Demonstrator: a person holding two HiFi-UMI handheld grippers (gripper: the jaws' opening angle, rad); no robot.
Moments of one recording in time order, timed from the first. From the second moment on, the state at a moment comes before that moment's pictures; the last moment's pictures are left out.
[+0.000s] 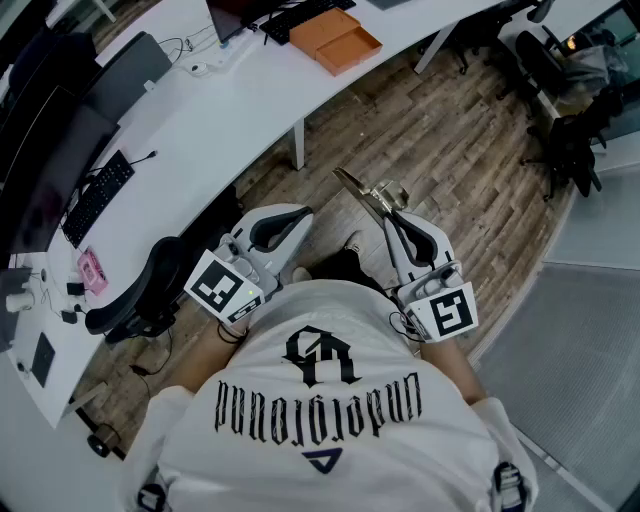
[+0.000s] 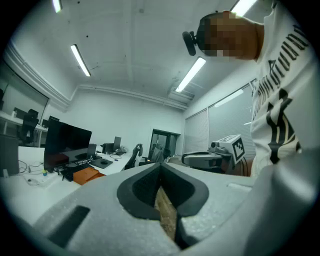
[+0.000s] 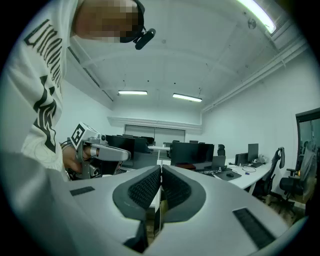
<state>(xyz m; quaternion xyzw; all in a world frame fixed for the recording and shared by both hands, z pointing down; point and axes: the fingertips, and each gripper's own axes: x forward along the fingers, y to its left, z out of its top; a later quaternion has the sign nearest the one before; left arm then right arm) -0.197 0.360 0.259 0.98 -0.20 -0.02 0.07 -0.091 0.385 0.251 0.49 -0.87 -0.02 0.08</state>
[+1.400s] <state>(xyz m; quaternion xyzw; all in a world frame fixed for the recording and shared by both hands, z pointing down) 0.014 0.217 0.274 0.97 -0.22 0.01 0.08 0.143 0.254 0.265 0.49 -0.87 0.01 0.07</state>
